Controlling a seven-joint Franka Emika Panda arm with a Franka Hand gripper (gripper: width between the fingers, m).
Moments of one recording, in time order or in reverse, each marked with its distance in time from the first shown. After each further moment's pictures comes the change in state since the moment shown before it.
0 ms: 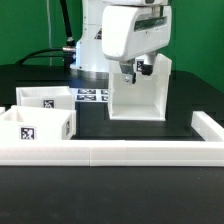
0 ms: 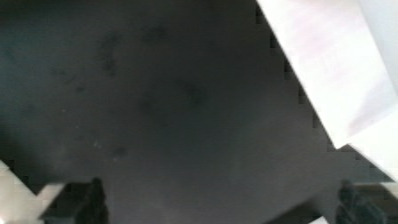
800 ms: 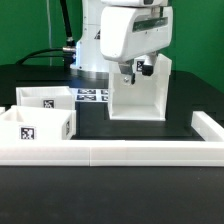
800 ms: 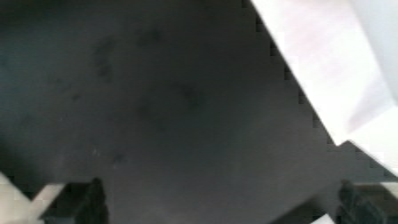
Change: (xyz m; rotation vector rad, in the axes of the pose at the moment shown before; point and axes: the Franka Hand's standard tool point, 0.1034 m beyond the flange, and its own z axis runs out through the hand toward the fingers) arm -0.002 -0.006 0.002 0.023 -0.019 0.134
